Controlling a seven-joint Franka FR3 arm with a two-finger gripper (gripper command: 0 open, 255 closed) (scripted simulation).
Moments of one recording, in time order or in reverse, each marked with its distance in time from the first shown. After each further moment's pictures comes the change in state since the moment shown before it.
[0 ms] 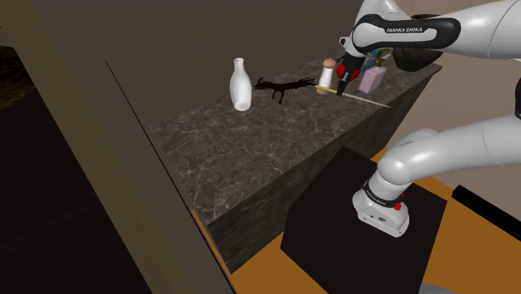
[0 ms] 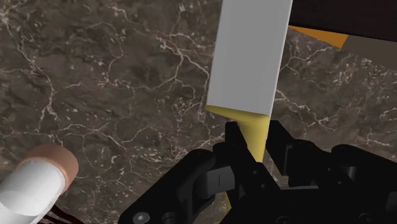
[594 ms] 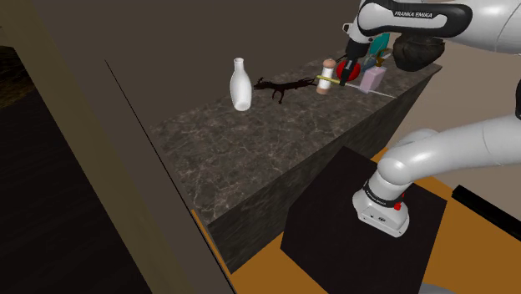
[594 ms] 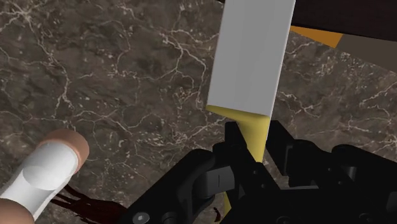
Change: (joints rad) arm 0.006 -0.002 0.014 0.117 0.010 -0.119 0.005
